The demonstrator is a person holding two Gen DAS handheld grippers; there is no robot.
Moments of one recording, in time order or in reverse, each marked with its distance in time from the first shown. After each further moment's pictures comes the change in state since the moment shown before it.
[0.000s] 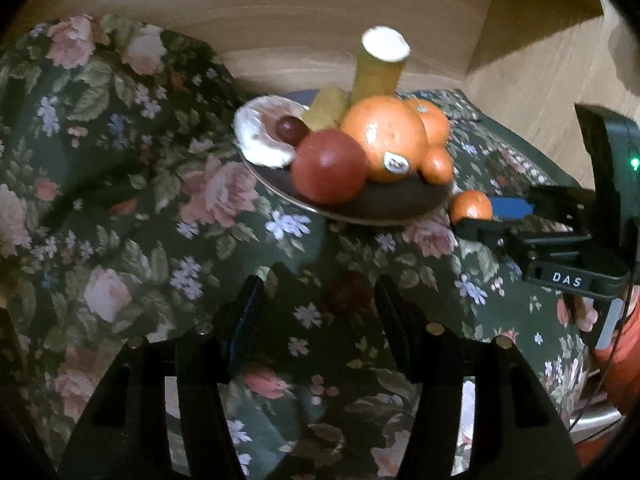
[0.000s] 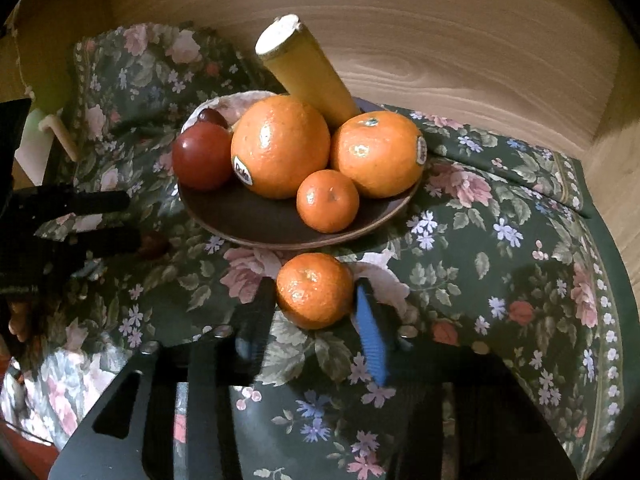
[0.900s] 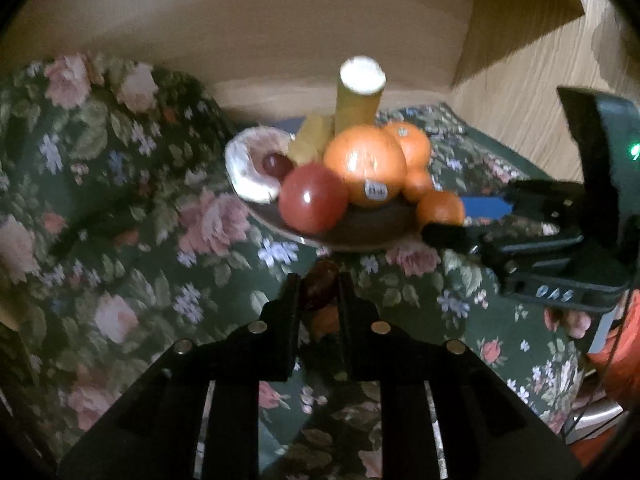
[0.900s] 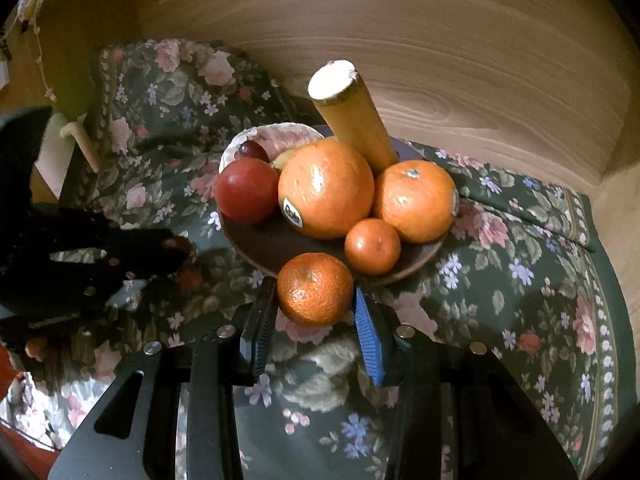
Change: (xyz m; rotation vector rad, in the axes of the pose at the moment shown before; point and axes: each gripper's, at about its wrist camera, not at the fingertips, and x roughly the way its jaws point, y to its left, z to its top) left arm -0.022 -0.004 0.019 0.038 -0.072 -0.007; right arm -0.009 0.024 0.017 -0.040 -0.069 0.021
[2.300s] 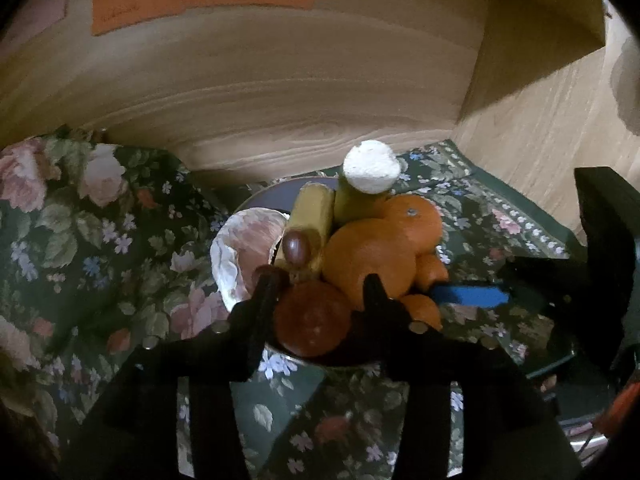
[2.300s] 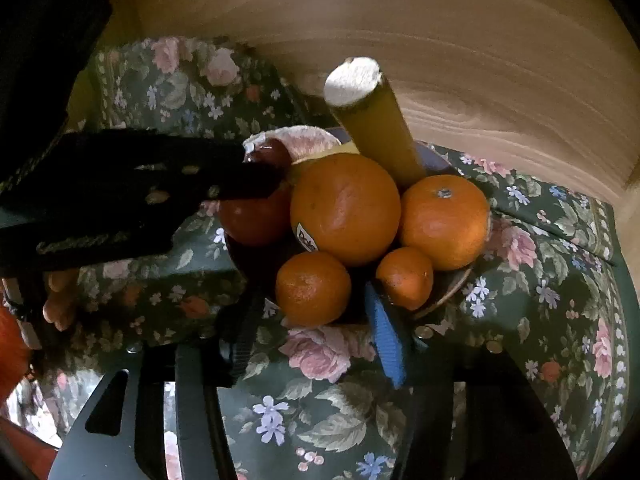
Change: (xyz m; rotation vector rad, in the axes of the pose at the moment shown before) left arm 0.021 0.001 0.059 0.011 -0.054 -0.016; right arm 0.014 0.007 0.014 0.010 0.016 0.057
